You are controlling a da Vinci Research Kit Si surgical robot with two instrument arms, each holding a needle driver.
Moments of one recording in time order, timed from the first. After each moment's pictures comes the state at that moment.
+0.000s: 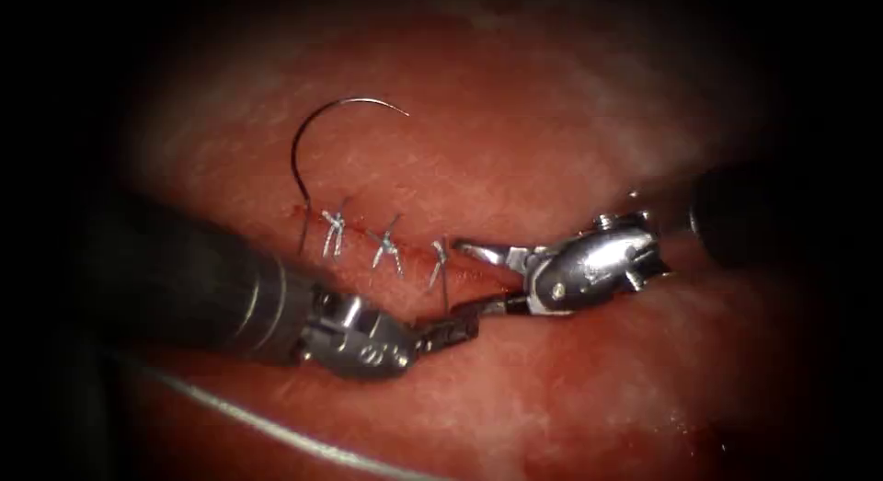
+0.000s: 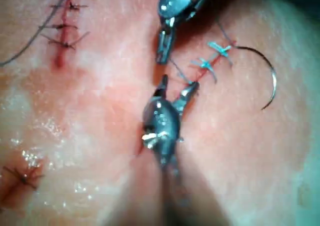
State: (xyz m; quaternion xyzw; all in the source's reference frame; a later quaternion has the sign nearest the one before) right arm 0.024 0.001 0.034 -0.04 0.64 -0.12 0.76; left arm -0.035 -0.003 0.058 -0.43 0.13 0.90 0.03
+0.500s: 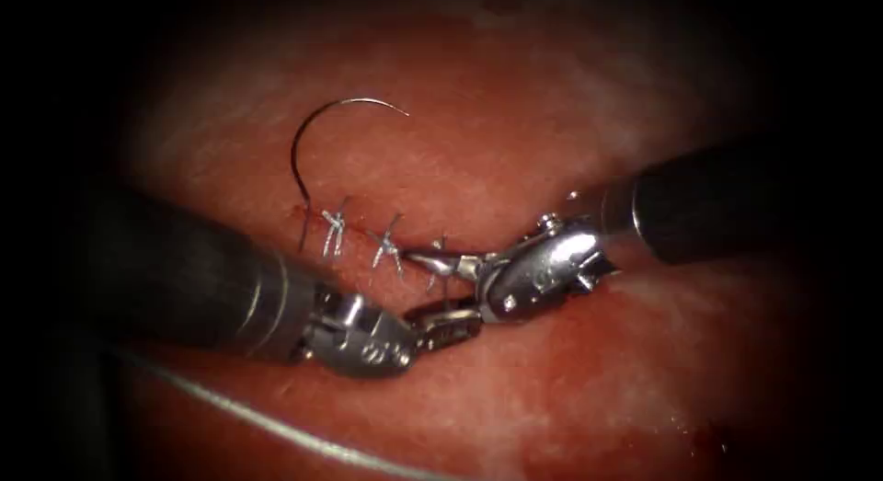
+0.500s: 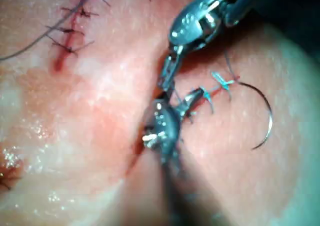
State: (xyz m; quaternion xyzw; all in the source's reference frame) right arm 0.028 0.000 0.034 -0.08 0.67 -0.17 0.72; left arm -0.035 -0.003 0.058 -0.43 0.13 0.90 0.03
